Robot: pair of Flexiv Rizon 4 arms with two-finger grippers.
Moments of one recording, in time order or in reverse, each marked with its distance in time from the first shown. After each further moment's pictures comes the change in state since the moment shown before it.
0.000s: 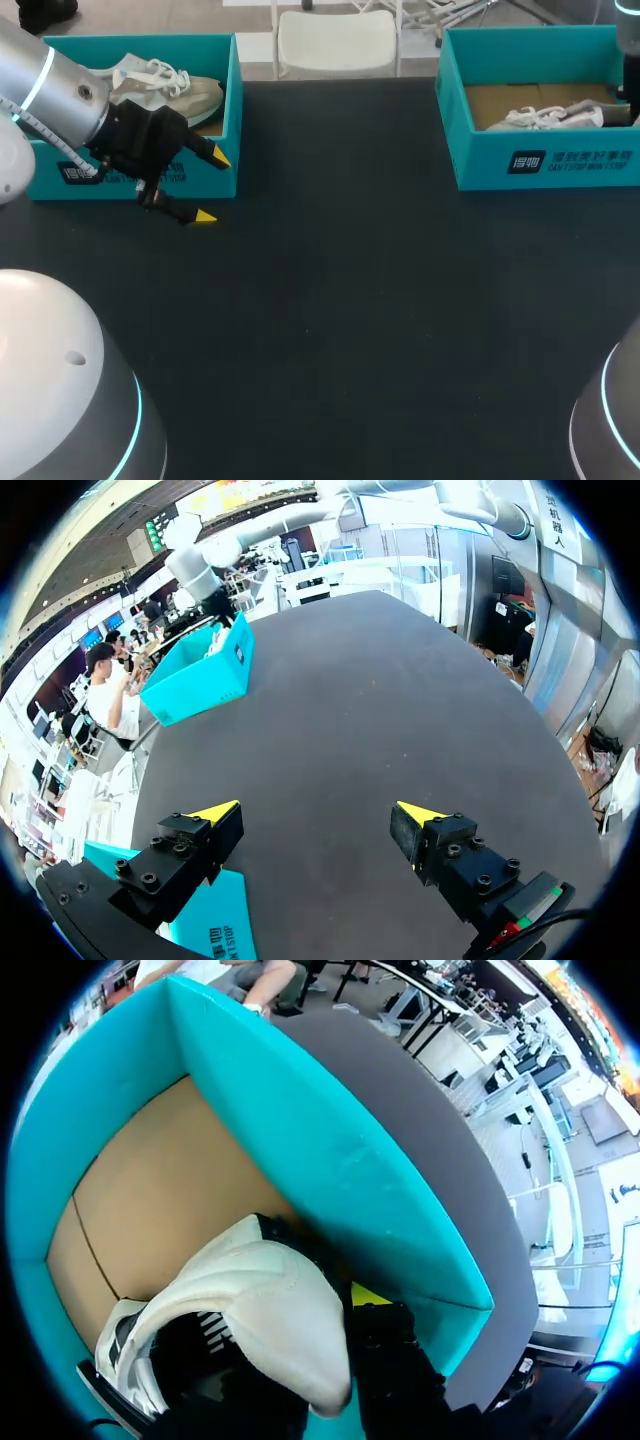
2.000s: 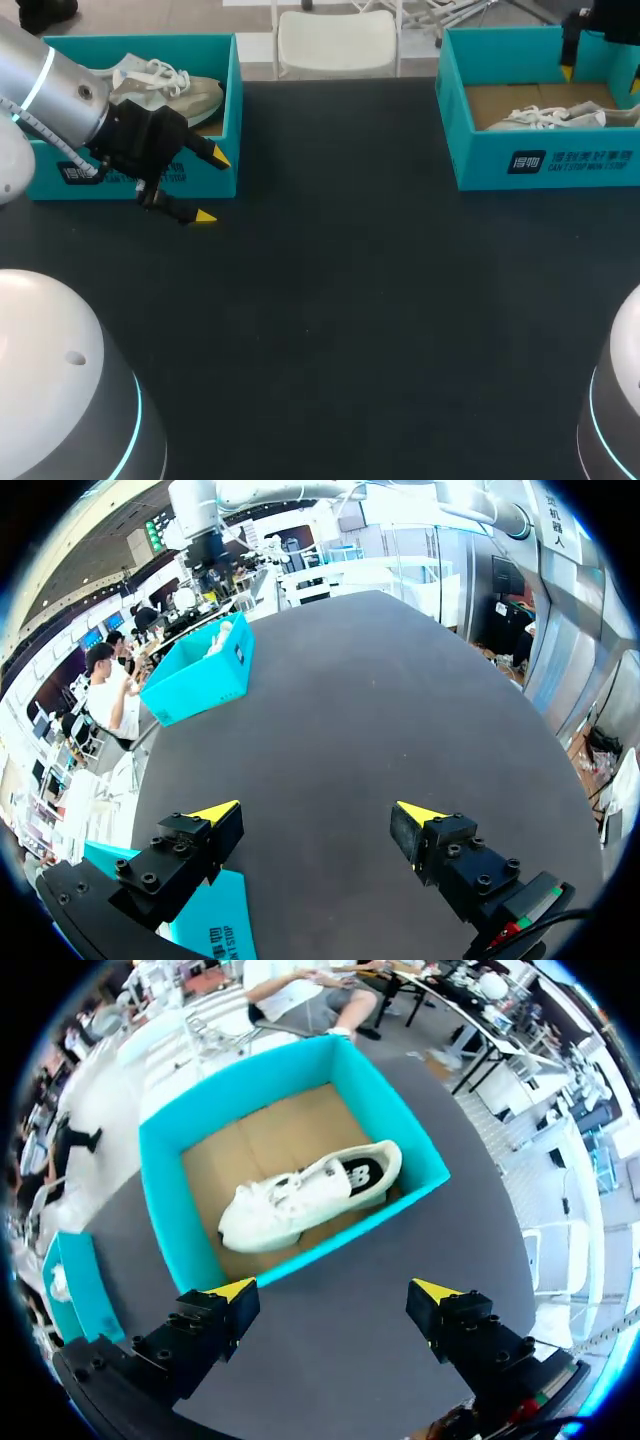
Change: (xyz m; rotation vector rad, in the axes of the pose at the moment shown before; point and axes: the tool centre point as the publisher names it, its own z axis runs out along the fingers) left arm 0.000 0.000 0.000 0.000 0.000 0.000; right arm 0.020 -0.128 -0.209 -0.053 0.231 -0.250
